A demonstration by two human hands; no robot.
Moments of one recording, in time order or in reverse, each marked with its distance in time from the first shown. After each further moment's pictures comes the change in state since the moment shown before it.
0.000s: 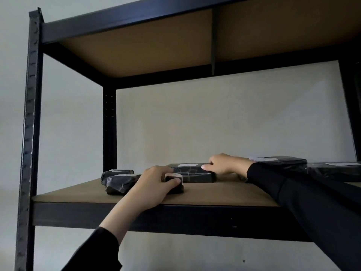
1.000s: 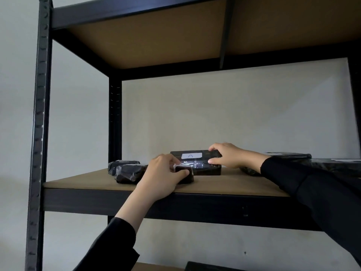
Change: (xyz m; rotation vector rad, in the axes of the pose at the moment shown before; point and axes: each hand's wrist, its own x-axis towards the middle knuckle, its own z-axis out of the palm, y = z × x) left_hand -0.001 -0.010 0.005 -0.088 0.117 0.007; right_hand -0.005 -0.001 0.002 0.098 0.095 -0.178
